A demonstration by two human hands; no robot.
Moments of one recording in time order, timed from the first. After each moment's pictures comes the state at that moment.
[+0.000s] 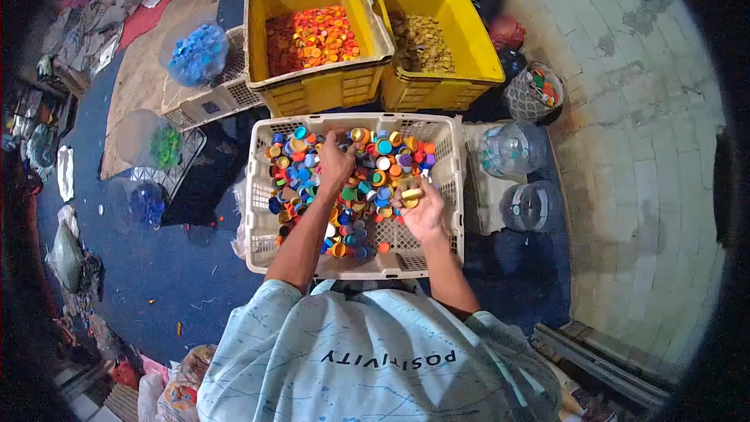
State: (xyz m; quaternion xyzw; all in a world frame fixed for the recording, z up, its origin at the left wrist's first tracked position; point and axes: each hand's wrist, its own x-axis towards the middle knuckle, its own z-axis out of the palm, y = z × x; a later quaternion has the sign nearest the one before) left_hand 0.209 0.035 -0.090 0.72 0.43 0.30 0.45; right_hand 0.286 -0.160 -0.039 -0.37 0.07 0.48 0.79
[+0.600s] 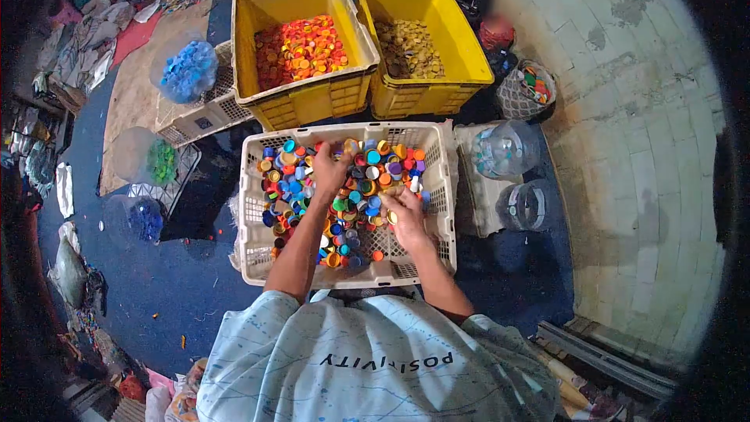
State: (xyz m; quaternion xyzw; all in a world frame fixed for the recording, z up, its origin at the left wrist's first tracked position) left_hand 0.221 0.036 -0.106 0.72 0.39 0.31 0.49; right_hand 0.278 -0.154 -0.042 -0.56 -0.02 0.45 0.70
